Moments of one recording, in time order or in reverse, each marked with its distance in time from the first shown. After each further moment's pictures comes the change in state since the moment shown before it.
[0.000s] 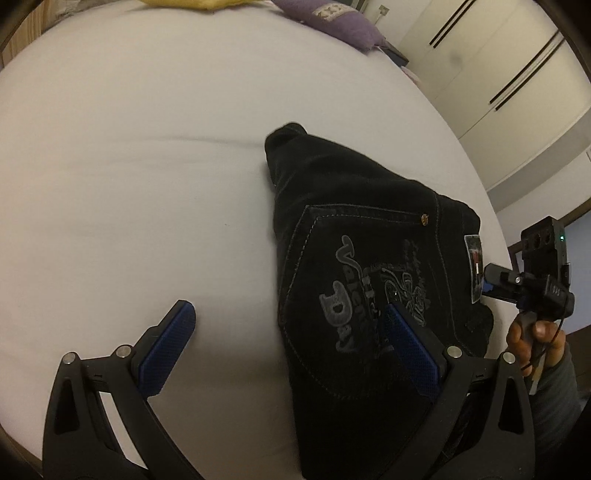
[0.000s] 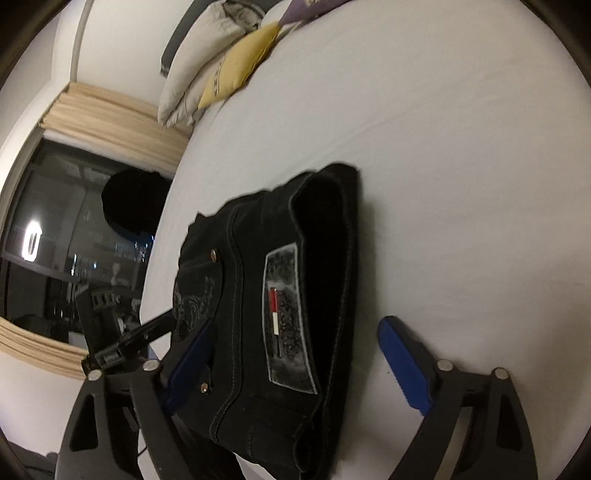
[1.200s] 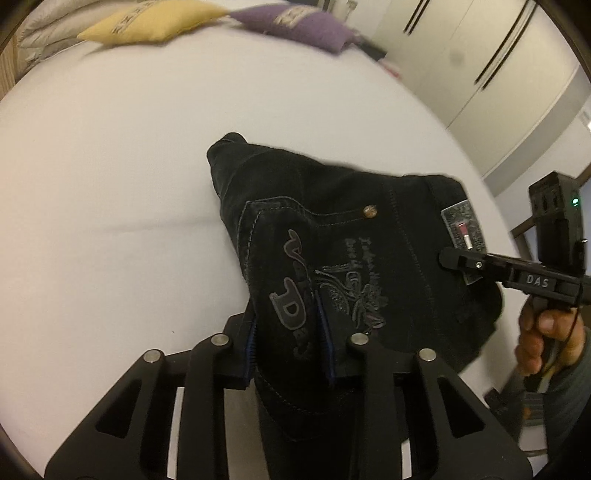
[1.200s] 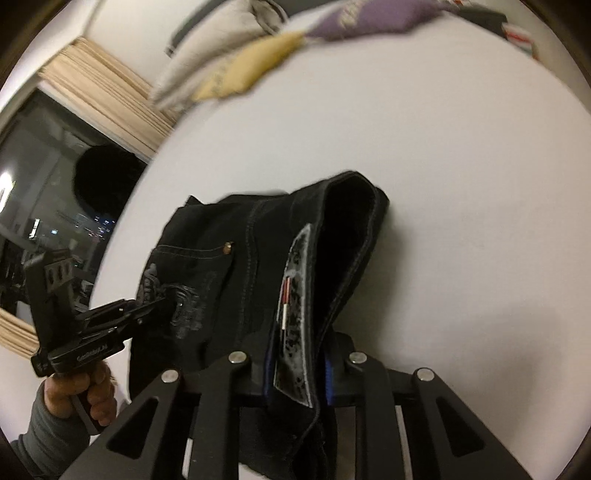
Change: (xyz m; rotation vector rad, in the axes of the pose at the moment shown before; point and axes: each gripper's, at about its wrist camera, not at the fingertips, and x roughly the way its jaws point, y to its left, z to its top) left arm 0.039 -0.056 0.046 0.138 -0.046 0.055; right arm 0.011 0.023 0.068 -0.163 -0.036 -0.209
